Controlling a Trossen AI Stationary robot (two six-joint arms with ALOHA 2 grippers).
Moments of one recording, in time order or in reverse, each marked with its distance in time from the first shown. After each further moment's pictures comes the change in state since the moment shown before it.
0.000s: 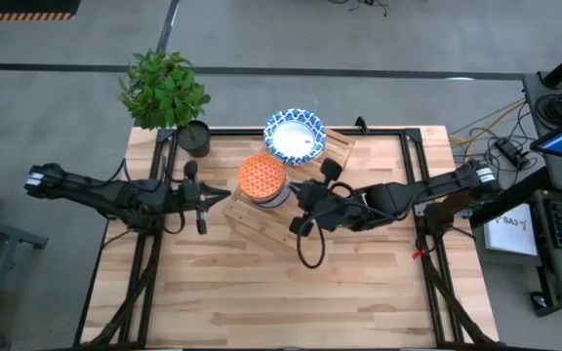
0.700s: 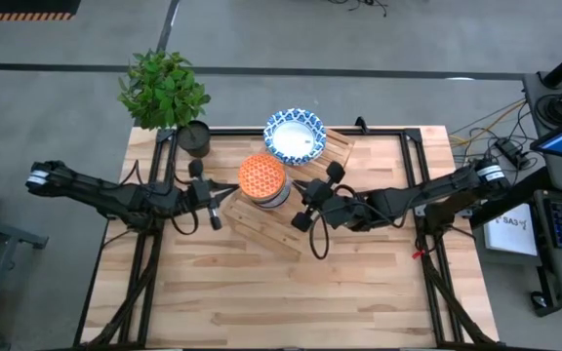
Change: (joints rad) left arm 0.002 0.144 0.000 0.182 -0.142 0.094; right arm -0.038 -0.081 -0.335 0.405 0.041 -0.008
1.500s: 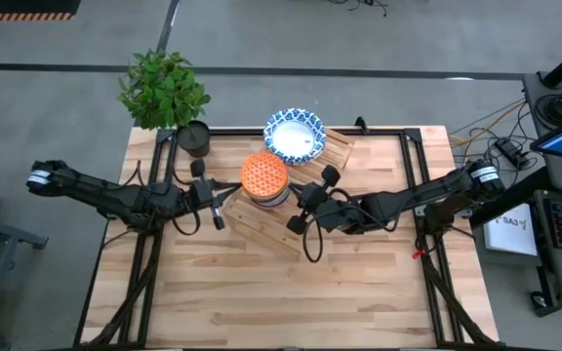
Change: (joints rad) left arm 0.000 0.046 0.000 0.105 -0.005 0.041; right arm 0.001 0.055 -0.001 0.050 0.000 0.000
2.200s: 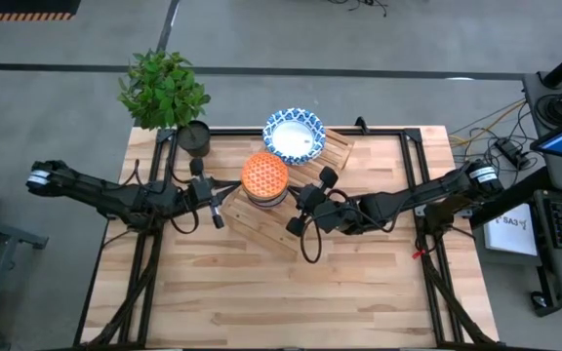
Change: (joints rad) left arm 0.000 -0.002 0.000 0.027 0.005 0.000; right arm 0.002 0.009 -0.001 -0.009 -0.031 0.014
